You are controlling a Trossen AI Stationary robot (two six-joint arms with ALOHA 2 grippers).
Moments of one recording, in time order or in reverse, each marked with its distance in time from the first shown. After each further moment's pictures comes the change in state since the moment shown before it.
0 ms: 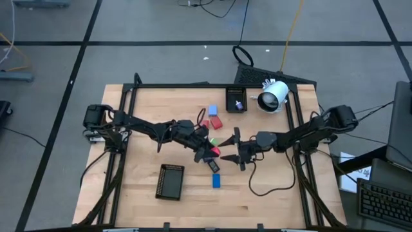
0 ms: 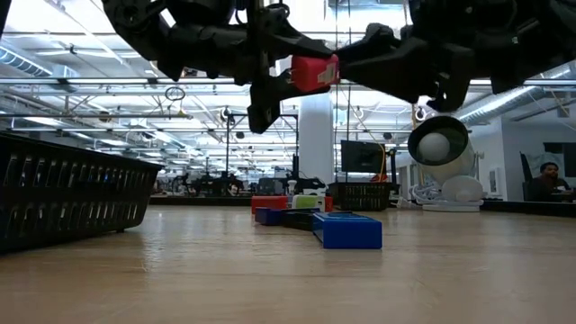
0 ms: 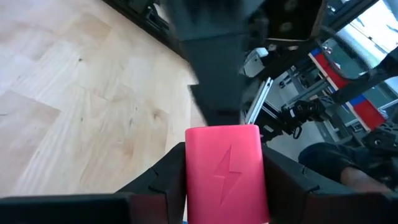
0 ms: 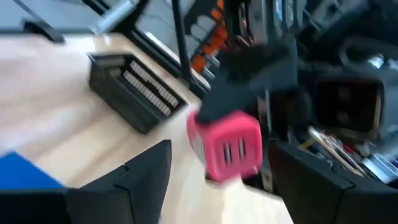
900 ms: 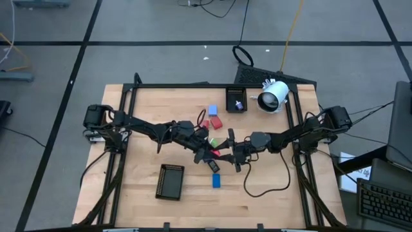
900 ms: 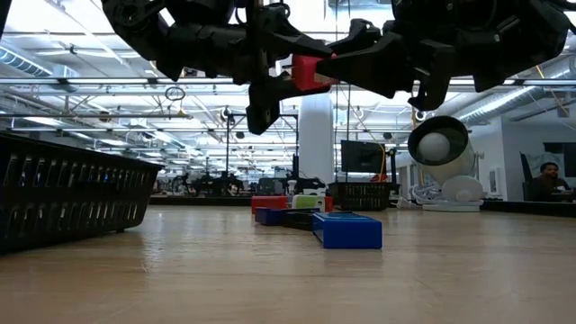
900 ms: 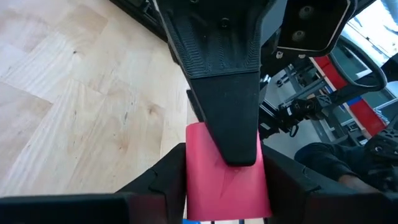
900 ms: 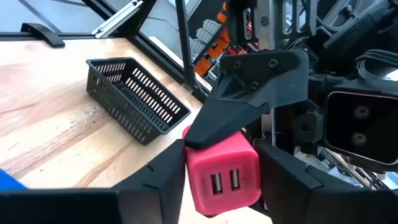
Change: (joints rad) left arm -0.003 0.001 0.000 0.006 0.001 -0.018; right arm 0.000 0.075 0.080 -0.020 -0.028 -0.007
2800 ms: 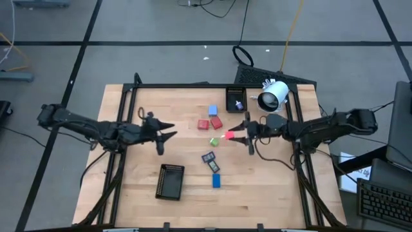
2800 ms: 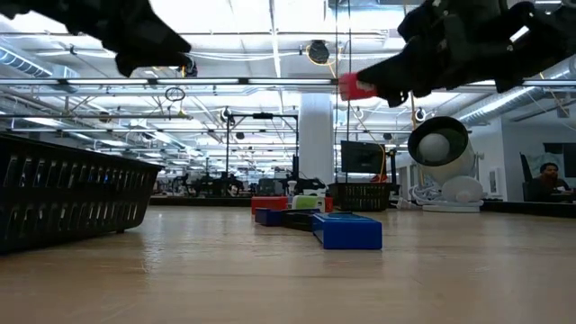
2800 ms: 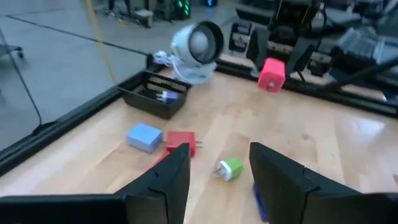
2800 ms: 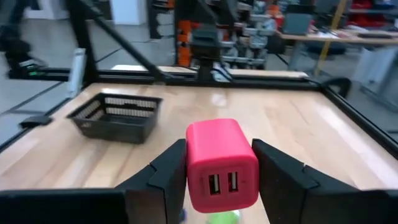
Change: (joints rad) left arm -0.219 -0.910 -0.375 -0.547 -0.898 0.386; right arm -0.266 -0.393 -0.179 -0.242 -0.123 0.615
